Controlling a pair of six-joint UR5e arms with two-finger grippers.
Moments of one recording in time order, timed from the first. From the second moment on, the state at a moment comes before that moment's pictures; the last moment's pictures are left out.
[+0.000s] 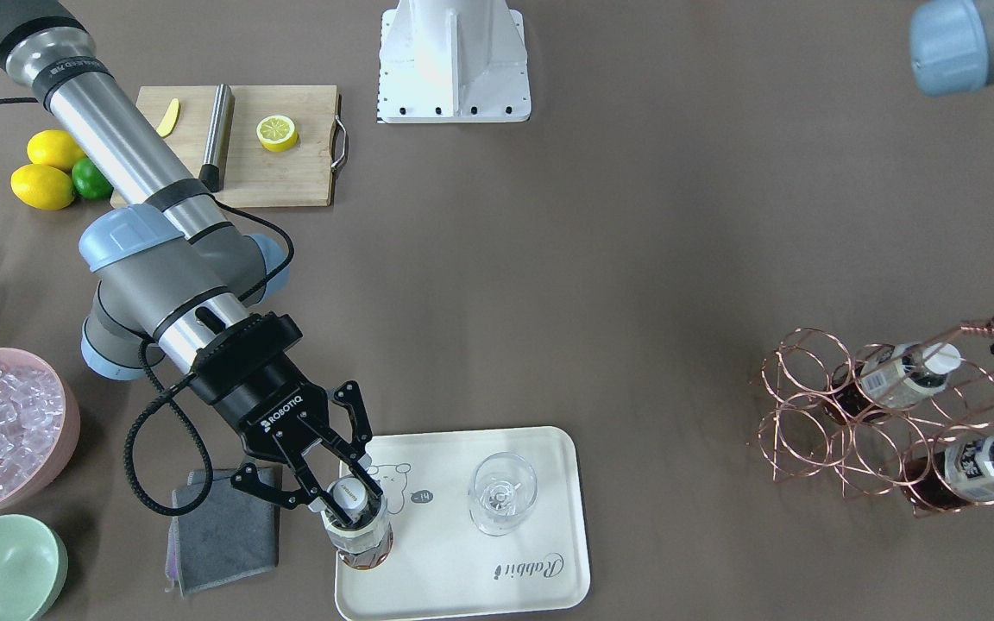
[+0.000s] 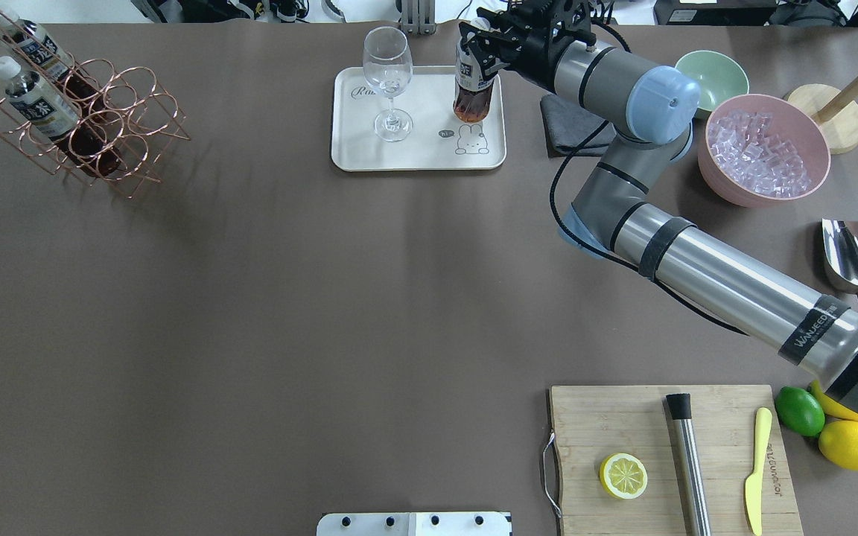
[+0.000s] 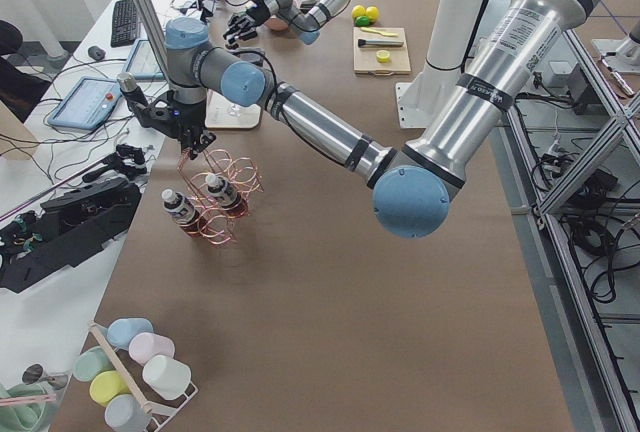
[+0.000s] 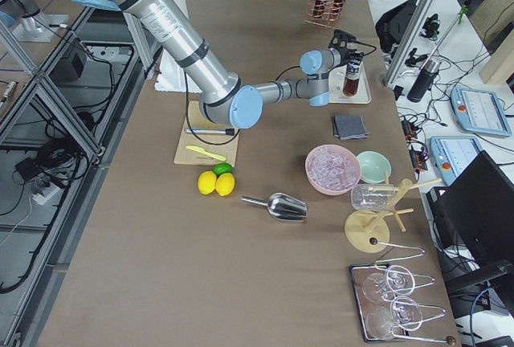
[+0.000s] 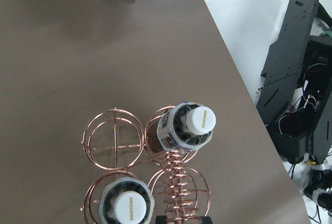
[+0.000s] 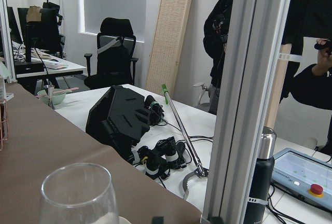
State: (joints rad) left arm -1.38 -2.12 -1.57 -1.51 -2.16 -1.59; right arm 0.80 -0.75 0.91 0.07 1.54 0.47
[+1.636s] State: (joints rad) left arm -1.53 -2.17 -1.30 -1.57 -2.08 -1.68; right arm 0.83 -0.79 1.03 -0.01 1.63 0.51
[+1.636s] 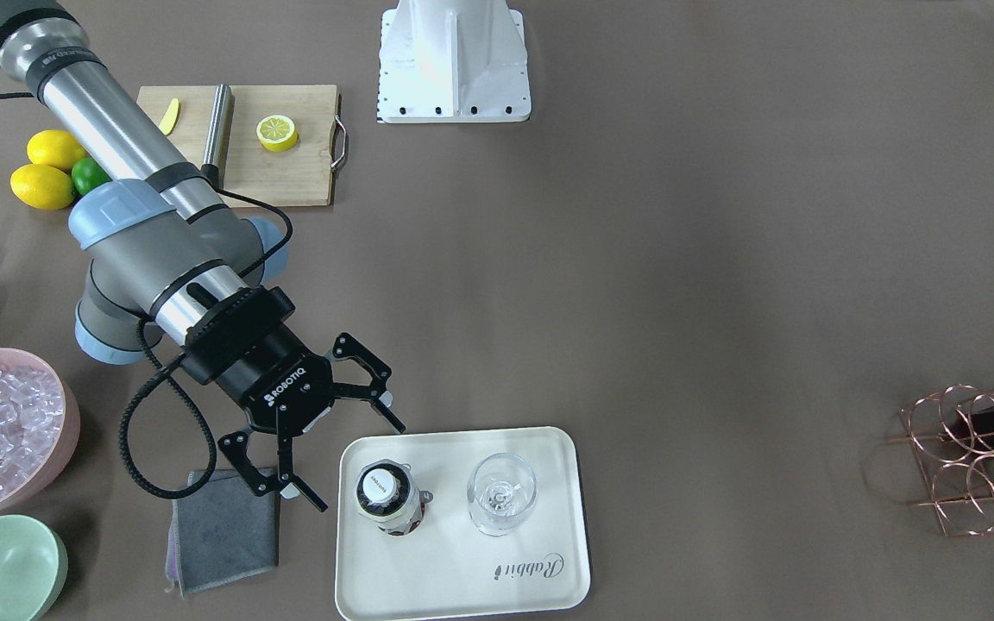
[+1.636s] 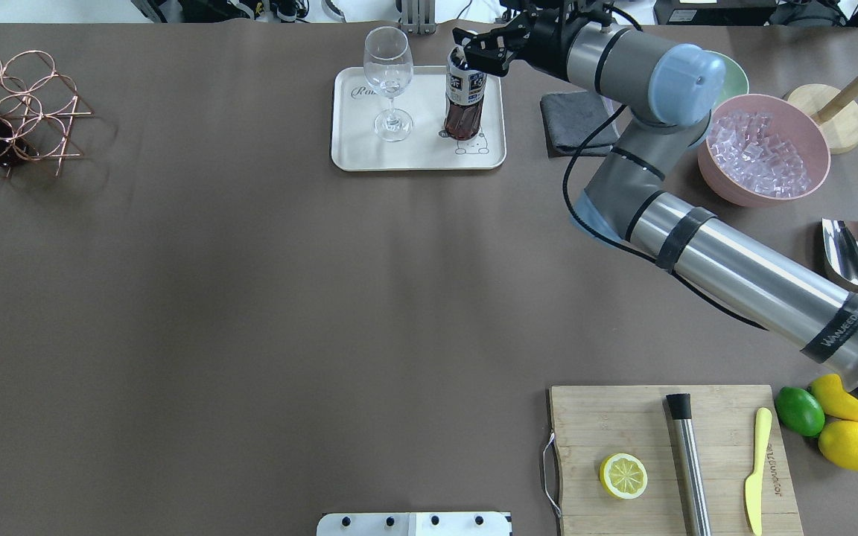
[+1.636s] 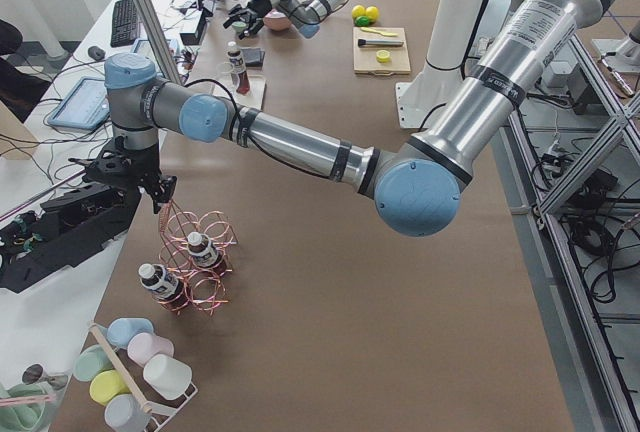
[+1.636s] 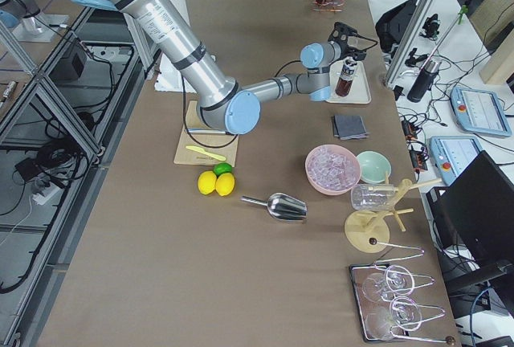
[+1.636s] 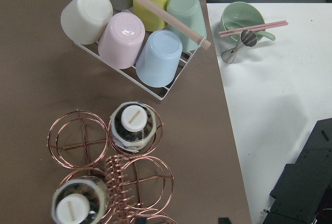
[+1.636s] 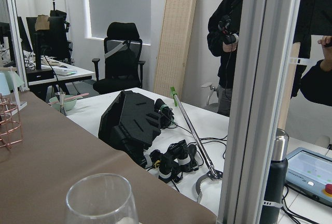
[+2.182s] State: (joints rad) left arm -1.55 -2.07 -1.48 -1.57 -2.09 -1.54; right arm 0.99 -0.95 1.33 -0.35 1.97 0.49
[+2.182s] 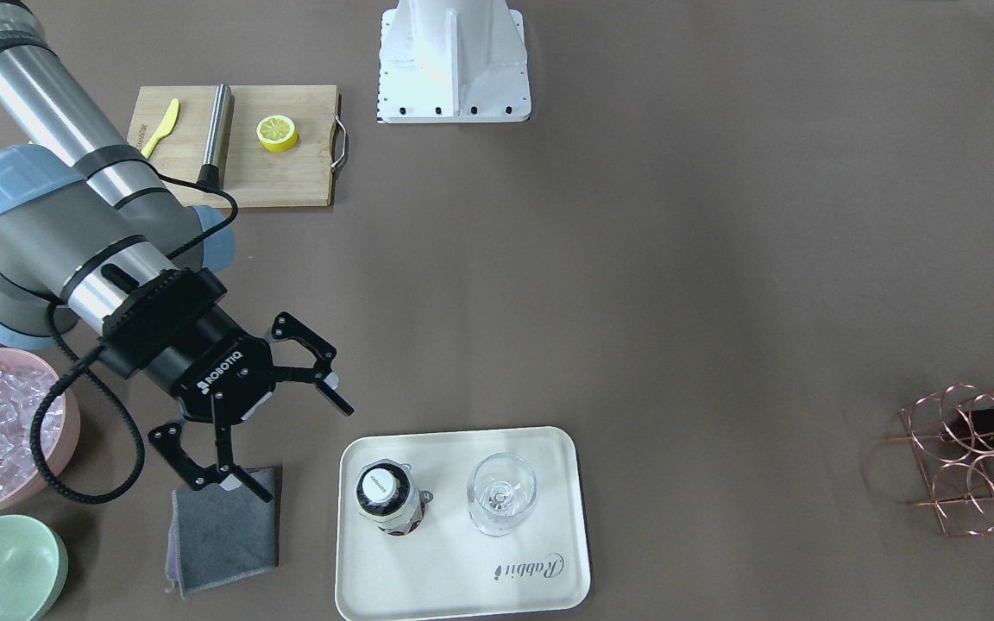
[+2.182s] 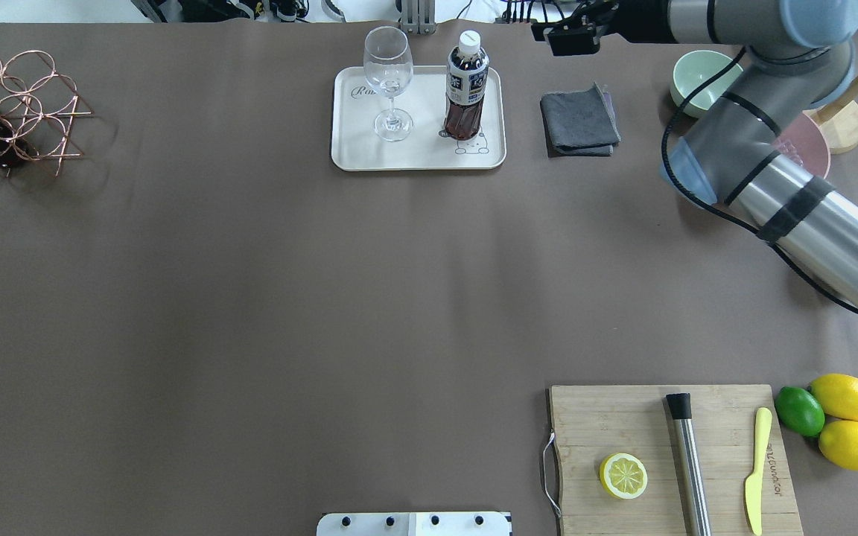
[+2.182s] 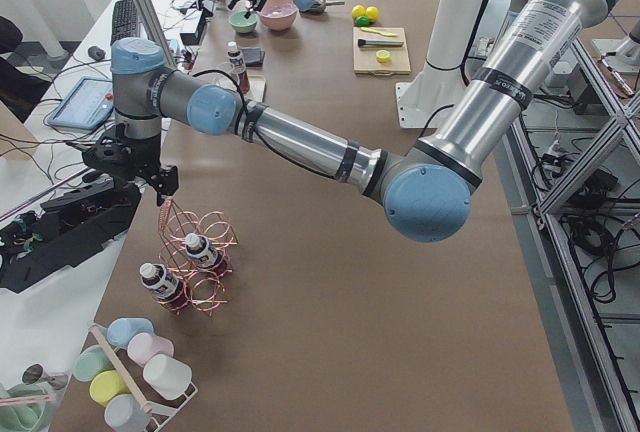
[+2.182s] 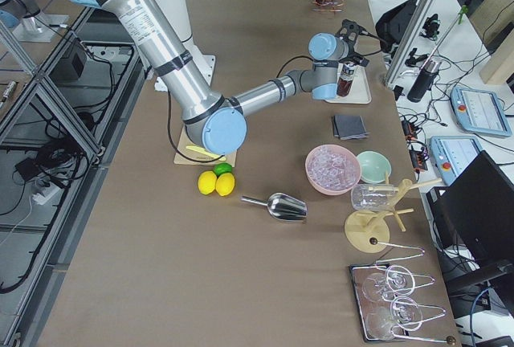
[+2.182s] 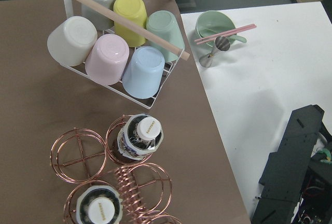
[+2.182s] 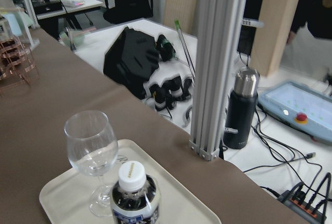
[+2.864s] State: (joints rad) left arm -1.62 -1.64 -1.74 -1.58 -2.29 -0.56; right arm 1.20 -1.29 1.74 -1.05 2.35 0.48
